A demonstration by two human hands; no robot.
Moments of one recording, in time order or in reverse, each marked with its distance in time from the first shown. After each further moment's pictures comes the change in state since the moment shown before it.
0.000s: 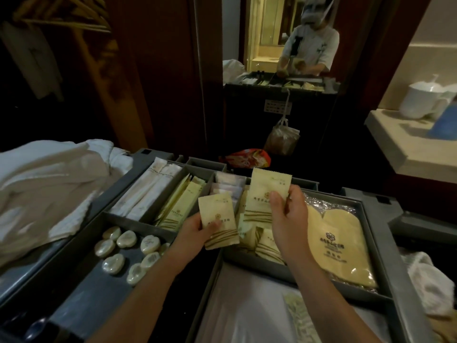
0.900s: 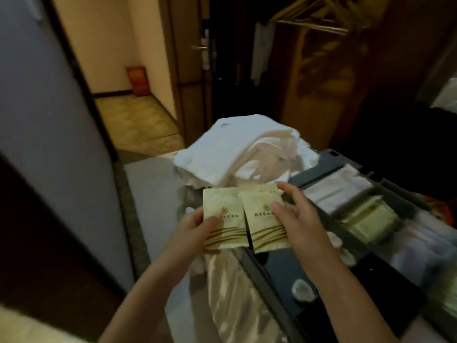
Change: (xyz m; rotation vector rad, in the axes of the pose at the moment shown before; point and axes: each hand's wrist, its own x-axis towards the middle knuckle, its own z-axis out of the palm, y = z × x) left_hand -0.247 -0.020 -0.252 -0.320 0.663 -0.127; right_hand -0.146 -0.140 0.249 0.243 -0.950 0.302
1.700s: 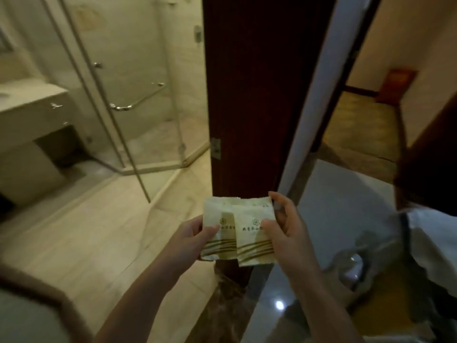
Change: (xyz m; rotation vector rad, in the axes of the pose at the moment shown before) left_hand -0.156 -0.051 -0.210 -0.093 0.961 -0.120; right_hand -0.004 0.032 0.314 -0.022 -1.067 0.007
